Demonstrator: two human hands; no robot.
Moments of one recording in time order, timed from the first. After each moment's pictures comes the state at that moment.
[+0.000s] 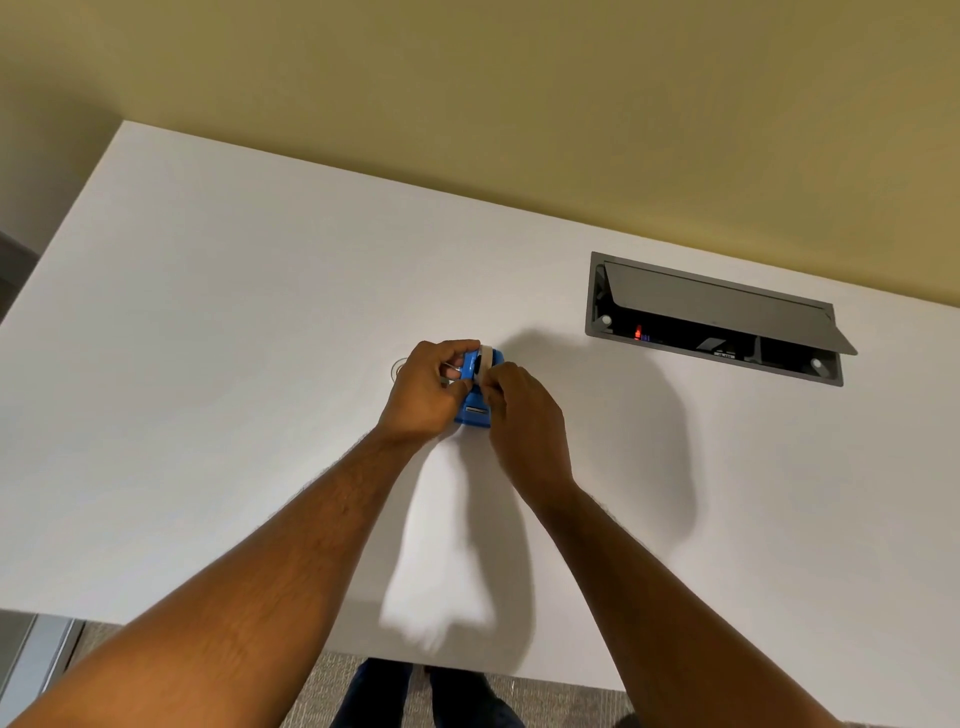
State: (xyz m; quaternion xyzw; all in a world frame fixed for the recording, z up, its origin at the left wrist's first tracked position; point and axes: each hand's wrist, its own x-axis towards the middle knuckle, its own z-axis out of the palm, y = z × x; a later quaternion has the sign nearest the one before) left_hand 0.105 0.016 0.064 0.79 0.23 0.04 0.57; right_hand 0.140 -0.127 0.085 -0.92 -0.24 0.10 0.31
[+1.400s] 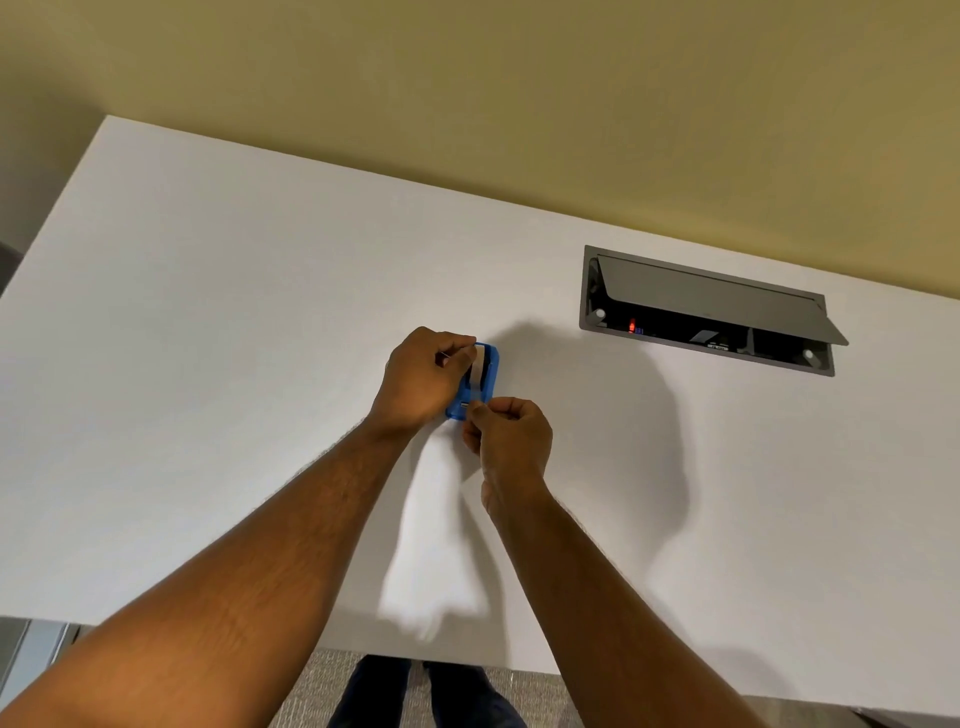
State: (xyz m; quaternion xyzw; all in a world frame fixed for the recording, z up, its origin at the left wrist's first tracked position) left_hand 0.118 0.021 0.070 0.83 0.23 0.05 0.51; right_hand 0.110 -0.104 0.102 -0.71 0.29 0.22 0.61
